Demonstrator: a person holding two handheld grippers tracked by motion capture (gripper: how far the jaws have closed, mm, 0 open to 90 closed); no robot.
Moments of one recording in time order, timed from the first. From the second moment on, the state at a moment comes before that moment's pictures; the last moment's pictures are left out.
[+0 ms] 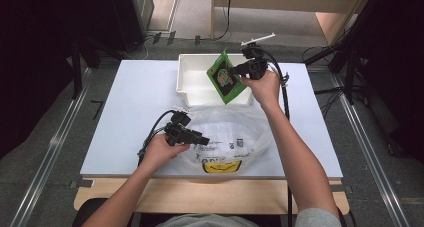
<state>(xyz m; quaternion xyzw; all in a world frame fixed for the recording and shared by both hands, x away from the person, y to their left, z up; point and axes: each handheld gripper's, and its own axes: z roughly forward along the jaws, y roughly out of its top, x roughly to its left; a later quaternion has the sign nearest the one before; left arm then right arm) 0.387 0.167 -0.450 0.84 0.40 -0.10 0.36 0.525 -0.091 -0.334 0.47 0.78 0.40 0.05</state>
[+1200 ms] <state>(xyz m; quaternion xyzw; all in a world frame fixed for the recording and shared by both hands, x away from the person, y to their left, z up) 0.385 0.167 -0.449 0.84 0.40 -0.09 0.37 0.599 -0.072 -0.328 0.50 0.76 0.40 0.06</state>
